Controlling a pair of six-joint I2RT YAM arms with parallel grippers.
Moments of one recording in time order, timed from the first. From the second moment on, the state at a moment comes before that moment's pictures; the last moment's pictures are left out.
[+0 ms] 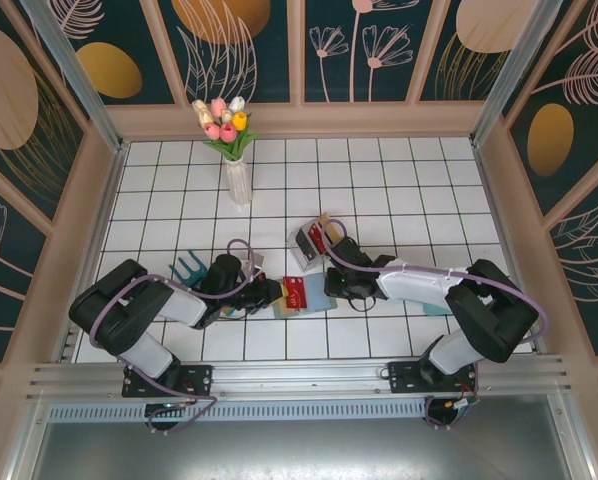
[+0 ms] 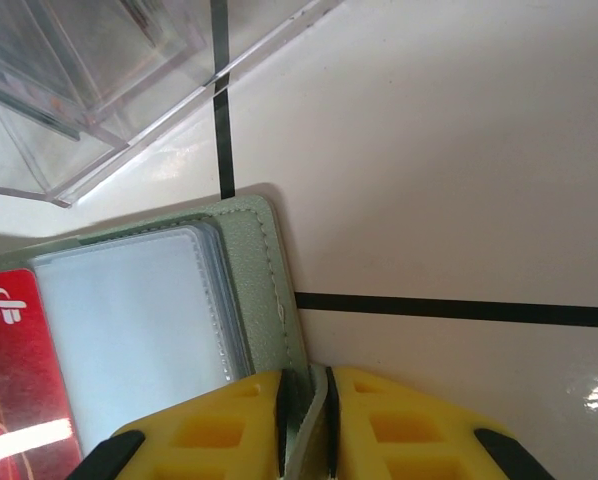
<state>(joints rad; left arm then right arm) -0.64 1.61 0.28 0.74 0.59 -1.16 0.81 1.50 0.67 -0.29 -0.02 0.84</state>
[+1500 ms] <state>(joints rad) -0.76 1.74 0.40 0.76 0.48 -1.25 0.79 1.48 0.62 -0.18 -0.10 0.92</state>
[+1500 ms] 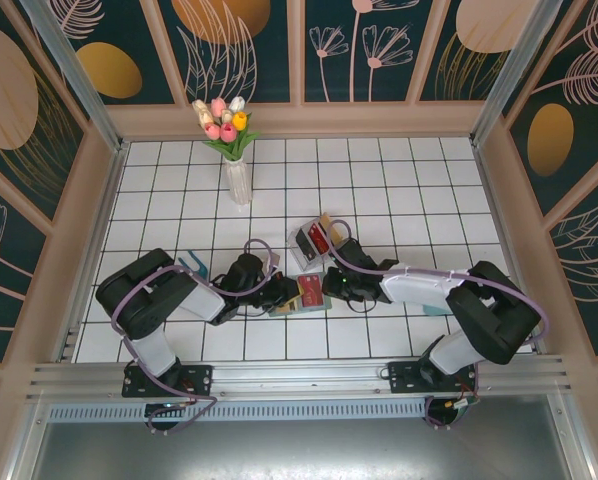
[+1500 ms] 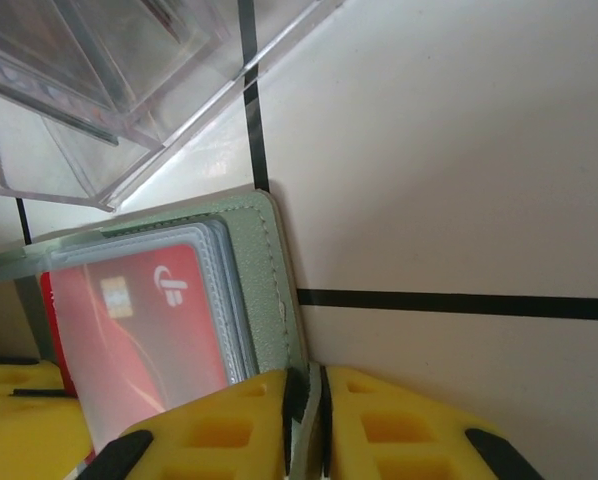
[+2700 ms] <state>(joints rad) -0.58 1.38 0.52 0.19 0.25 -1.09 0.82 1.80 1.27 -0.55 0.22 0.50</state>
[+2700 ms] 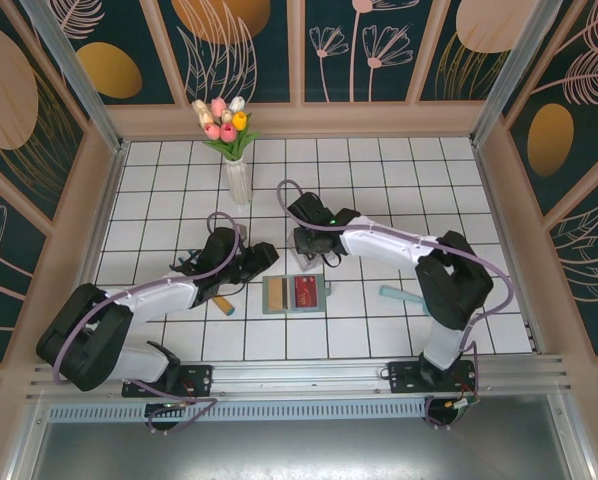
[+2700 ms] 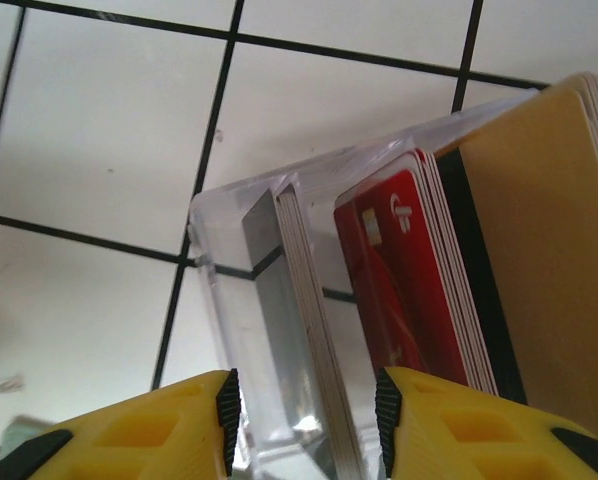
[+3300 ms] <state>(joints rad) -0.55 1.46 0.52 0.29 0.29 -1.15 0.88 1.97 1.41 -0.67 0.43 0.42</state>
